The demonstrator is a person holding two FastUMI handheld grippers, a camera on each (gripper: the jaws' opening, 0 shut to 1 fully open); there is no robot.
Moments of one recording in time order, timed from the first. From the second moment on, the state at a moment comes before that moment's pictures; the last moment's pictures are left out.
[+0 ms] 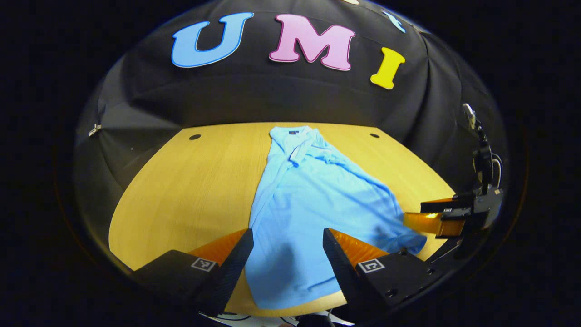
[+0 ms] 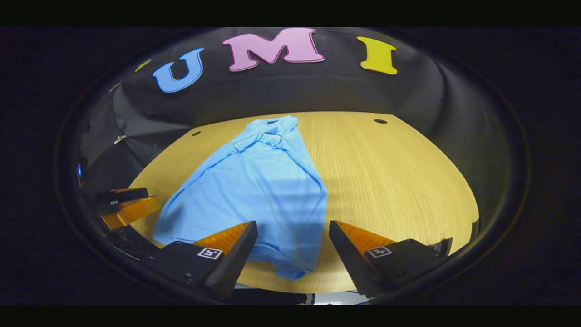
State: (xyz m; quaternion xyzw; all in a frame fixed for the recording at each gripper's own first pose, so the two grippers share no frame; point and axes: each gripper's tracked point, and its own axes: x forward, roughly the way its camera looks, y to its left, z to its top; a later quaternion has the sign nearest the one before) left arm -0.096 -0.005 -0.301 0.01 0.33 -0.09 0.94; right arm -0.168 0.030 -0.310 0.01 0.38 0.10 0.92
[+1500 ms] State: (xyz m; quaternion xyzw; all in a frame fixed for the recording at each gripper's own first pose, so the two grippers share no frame) left arm -0.132 -0.032 -0.345 -0.03 0.39 -0.08 0.92; right arm -0.190 0.046 -0.332 0.02 0.42 0.10 0.90
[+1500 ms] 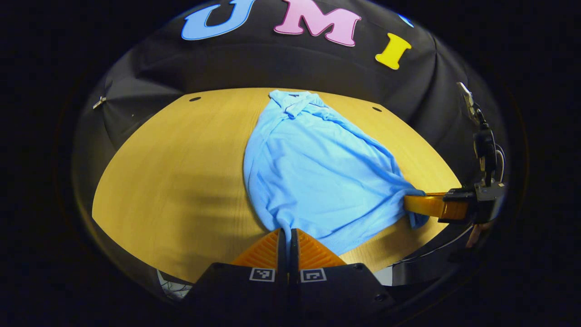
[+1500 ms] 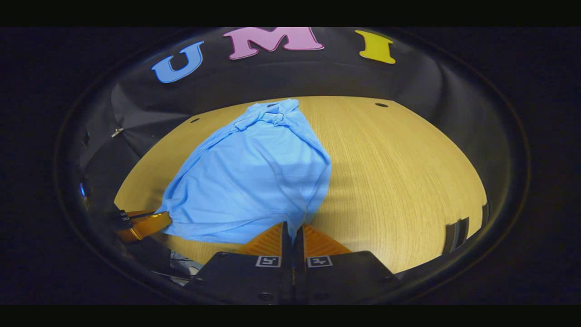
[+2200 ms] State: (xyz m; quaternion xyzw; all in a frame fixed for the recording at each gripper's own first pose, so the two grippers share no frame) left arm -0.019 -0.032 -0.204 -0.07 0.31 -0.06 0.95; right arm -0.066 0.069 -0.210 0.02 0.33 0.15 0.93
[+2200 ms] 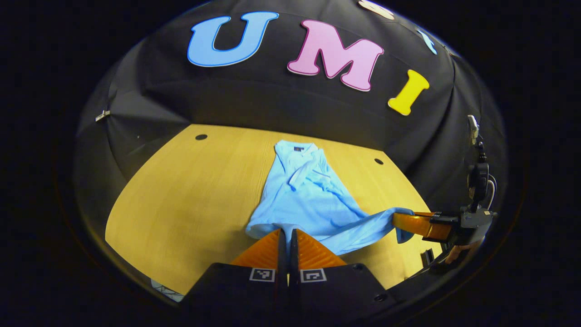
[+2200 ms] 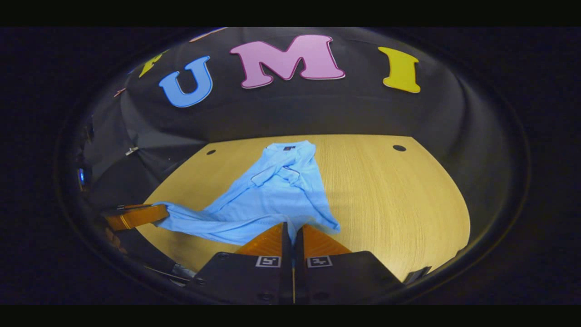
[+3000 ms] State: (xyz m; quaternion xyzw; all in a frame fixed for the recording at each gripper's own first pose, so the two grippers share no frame) left arm 0.185 -0.035 -0.153 -0.06 0.25 -0.04 0.96; right arm 0.144 0.098 -0.154 0.03 0.25 0.17 0.95
